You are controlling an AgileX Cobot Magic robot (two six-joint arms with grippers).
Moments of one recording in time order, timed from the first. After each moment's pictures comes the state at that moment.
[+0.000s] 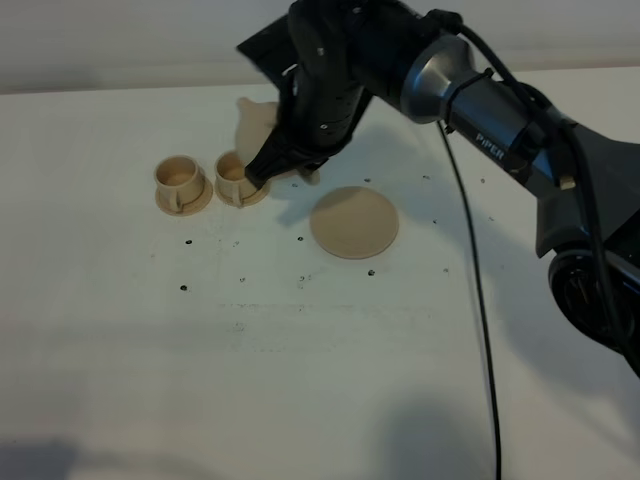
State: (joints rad) left arm -0.08 0.01 -0.51 0.00 1.04 -0.08; right arm 0.69 2.35 -2.26 -0.04 1.18 -0.17
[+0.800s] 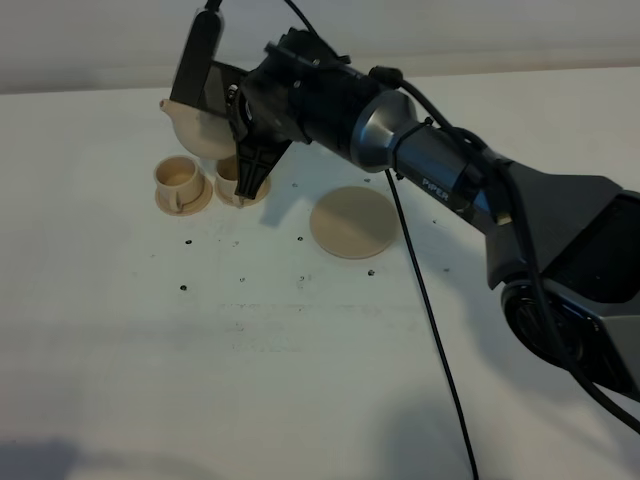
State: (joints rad) left arm -0.08 0.01 -0.51 0.00 1.04 -0.08; right arm 0.76 2.44 -2.26 -0.32 0.81 -0.48
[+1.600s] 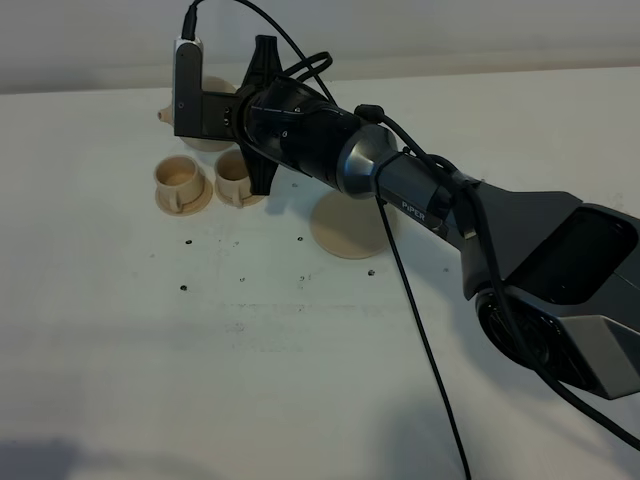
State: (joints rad) left arm -0.08 0.01 -0.51 0.00 1.04 -0.08; right arm 0.76 2.53 -2.26 -0.61 0.60 -0.49
